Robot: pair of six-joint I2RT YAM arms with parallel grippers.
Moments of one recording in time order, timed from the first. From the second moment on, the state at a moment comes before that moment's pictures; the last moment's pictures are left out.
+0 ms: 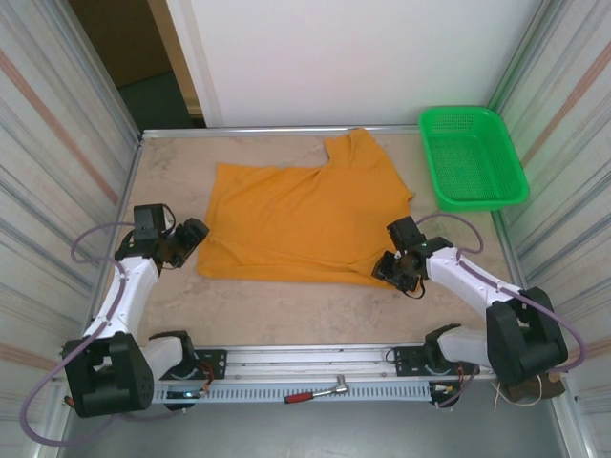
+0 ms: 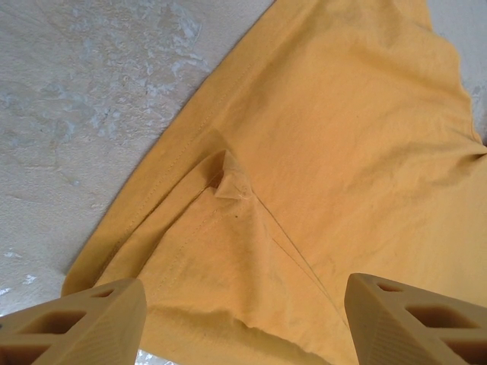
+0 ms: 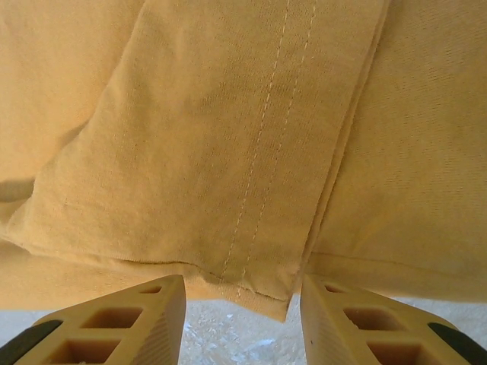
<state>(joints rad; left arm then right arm) 0.11 1.08 0.69 -0.55 0.27 -0.71 0.39 1.24 0.63 -0.68 -0.13 0.83</state>
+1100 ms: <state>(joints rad) 0.10 1.09 0.71 -0.52 0.29 -0.71 0.32 1.80 1.24 -0.65 -0.20 0.72</state>
